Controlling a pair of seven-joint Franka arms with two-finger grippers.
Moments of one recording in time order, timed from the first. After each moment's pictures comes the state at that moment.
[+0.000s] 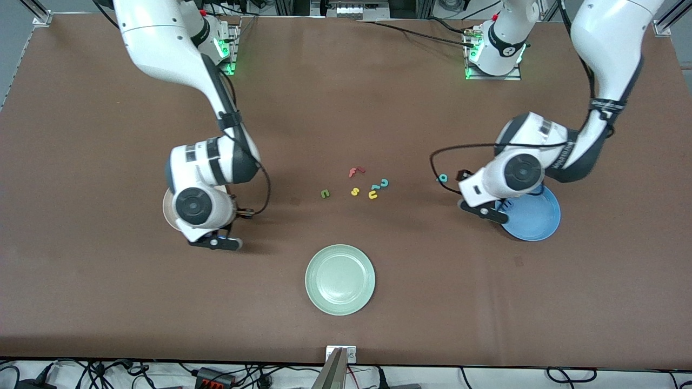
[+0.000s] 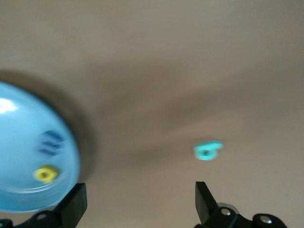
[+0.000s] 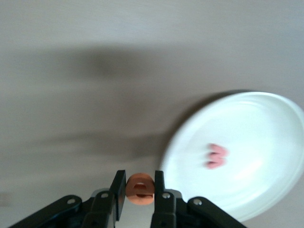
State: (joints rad) left arm 0.27 0.50 -0.66 -1.91 0.33 1.98 -0.16; right arm 0.56 0.71 -0.33 -1.50 0.14 1.90 0.30
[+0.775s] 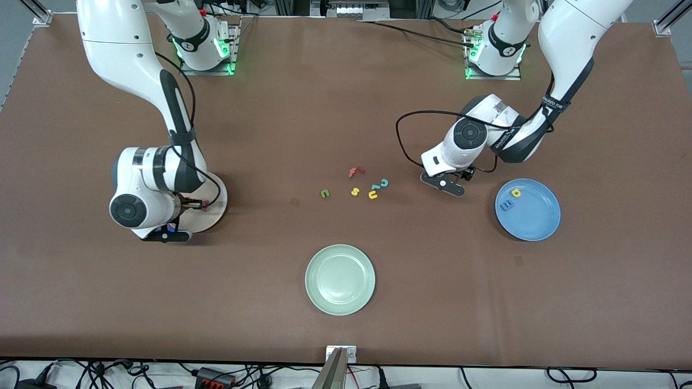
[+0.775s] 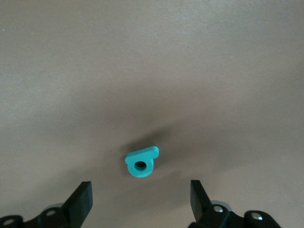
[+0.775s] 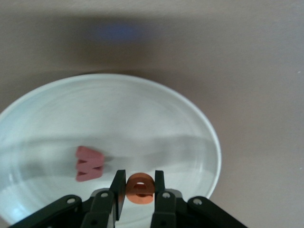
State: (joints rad) left arm 0.26 0.49 -0.69 -2.20 0.47 2.36 -0.35; right arm 0.45 0.68 -0.40 -1.71 0.14 2.01 0.02
